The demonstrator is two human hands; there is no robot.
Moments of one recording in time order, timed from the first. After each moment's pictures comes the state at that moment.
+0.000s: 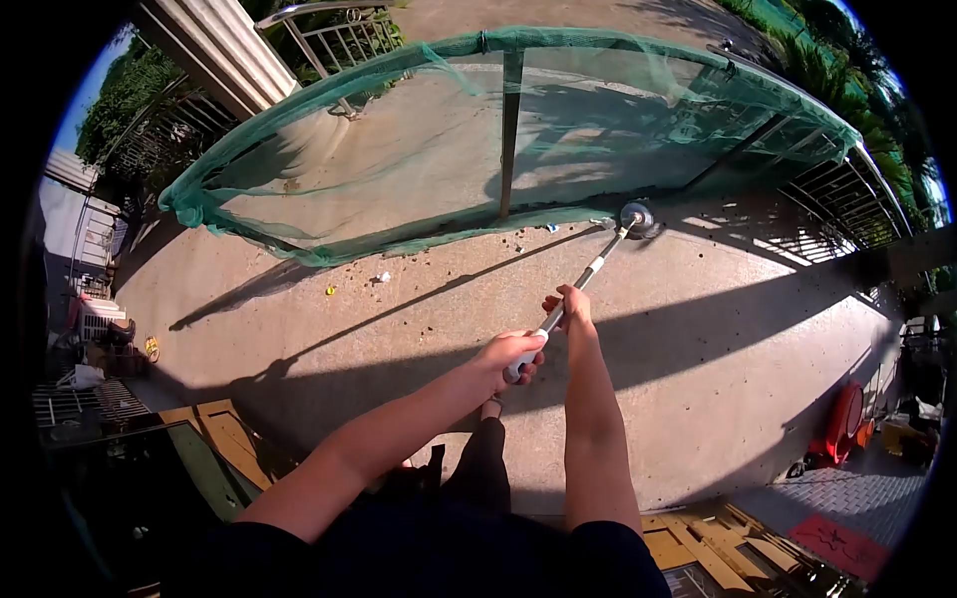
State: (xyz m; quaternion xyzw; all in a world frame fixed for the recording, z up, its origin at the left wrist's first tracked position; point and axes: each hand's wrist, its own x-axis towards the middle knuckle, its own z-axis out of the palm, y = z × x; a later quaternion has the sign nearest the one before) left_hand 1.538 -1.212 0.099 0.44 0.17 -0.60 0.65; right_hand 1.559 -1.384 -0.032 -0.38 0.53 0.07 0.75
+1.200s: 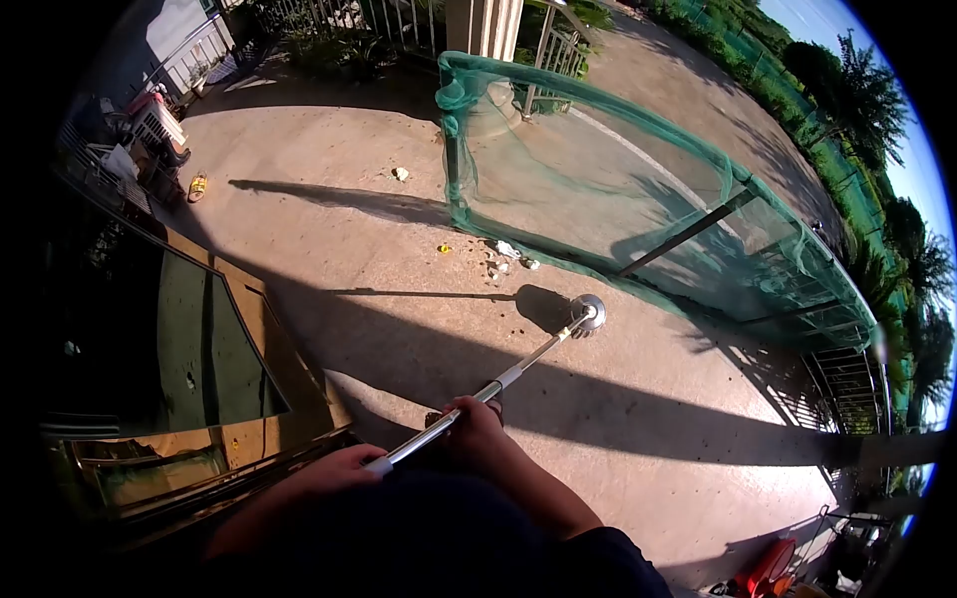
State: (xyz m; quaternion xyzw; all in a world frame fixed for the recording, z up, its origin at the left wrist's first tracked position) left_hand 1.317 -0.652 0.230 0.62 0.14 -0.46 0.62; right_hand 1.394 -0.865 0.084 -0.21 0.46 0.38 0.78
